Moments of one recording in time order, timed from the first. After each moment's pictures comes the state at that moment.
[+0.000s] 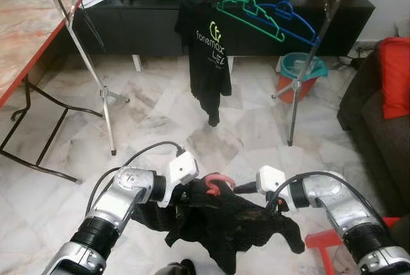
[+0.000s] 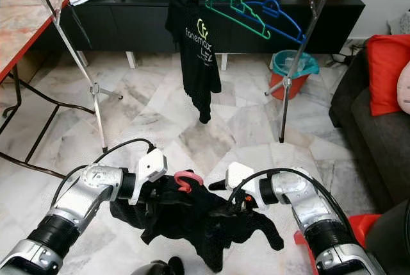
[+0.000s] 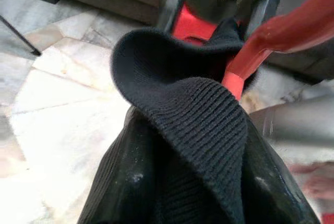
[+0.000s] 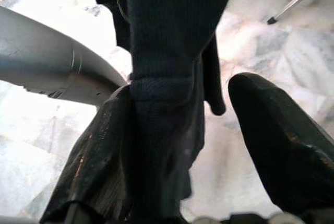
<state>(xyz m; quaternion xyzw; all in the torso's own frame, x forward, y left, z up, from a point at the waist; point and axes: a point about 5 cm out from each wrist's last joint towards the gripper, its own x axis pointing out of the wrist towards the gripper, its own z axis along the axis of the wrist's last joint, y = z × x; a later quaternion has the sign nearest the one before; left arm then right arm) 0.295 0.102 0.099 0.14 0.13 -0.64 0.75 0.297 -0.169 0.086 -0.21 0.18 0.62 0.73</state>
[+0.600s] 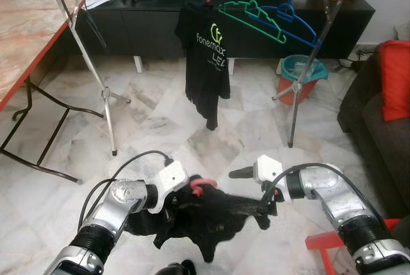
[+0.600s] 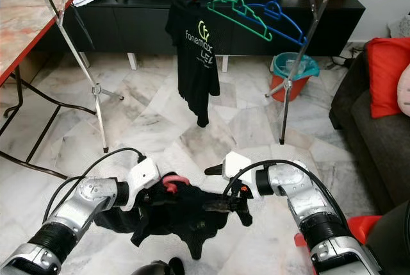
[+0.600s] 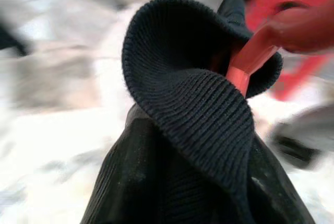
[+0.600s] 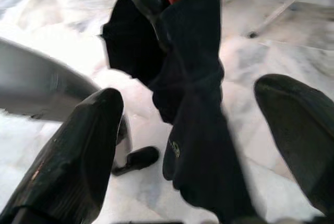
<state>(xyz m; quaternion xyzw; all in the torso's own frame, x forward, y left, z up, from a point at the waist) 0.310 0.133 0.058 0.18 0.16 -0.43 0.87 0.307 -0.165 0.088 -0.20 0.16 0.58 0.77</state>
